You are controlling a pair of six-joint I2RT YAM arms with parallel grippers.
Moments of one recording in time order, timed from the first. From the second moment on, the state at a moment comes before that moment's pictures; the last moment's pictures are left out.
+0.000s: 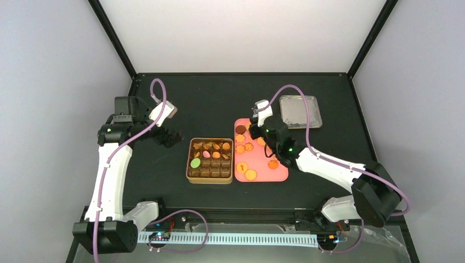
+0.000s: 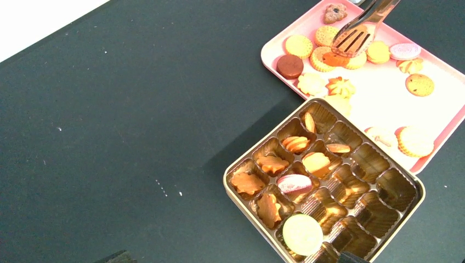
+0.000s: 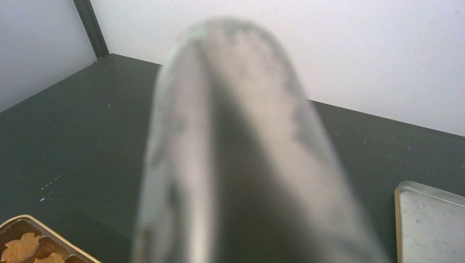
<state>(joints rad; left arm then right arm) 0.08 1.05 1.16 -0.99 0.55 0.58 0.78 1.35 0.77 0.29 0.33 0.14</state>
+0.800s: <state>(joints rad) 0.08 1.06 1.16 -0.99 0.57 0.57 0.77 1.13 0.80 0.15 0.16 0.17</state>
